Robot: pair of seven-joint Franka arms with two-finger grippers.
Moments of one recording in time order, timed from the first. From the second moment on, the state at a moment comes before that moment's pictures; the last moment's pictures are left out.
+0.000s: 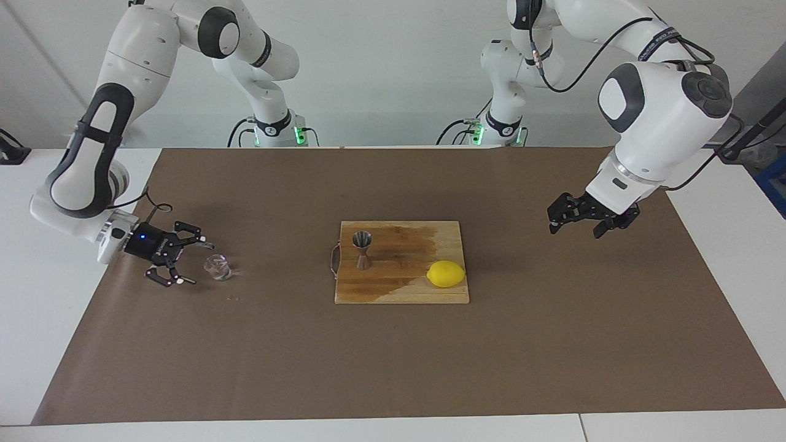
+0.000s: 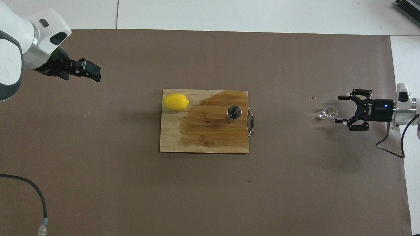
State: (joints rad) left arm -0.52 0.34 0.49 -1.37 -0.25 1.66 0.12; right arm -0.05 0.51 -0.45 -1.84 1.12 1.69 -2.21
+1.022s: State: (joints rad) left arm -0.22 0.25 0.17 -1.41 -0.19 1.63 0.16; right arm -0.03 0.53 -0.43 -1.87 1.16 1.74 -2.21
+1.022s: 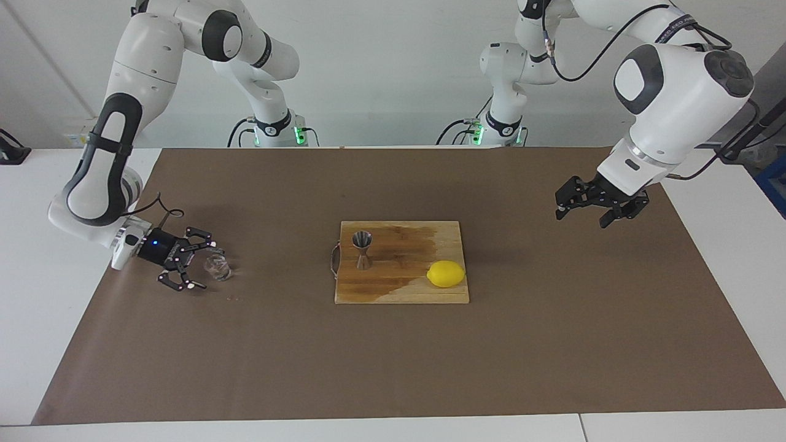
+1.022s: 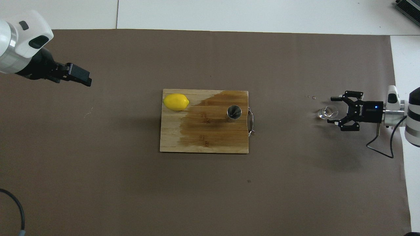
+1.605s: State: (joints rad) left arm -0.03 0.17 -0.04 -1.47 -0.10 1.58 0.16; right arm -0.03 0.53 -0.41 -1.87 1.16 1.75 -2.21
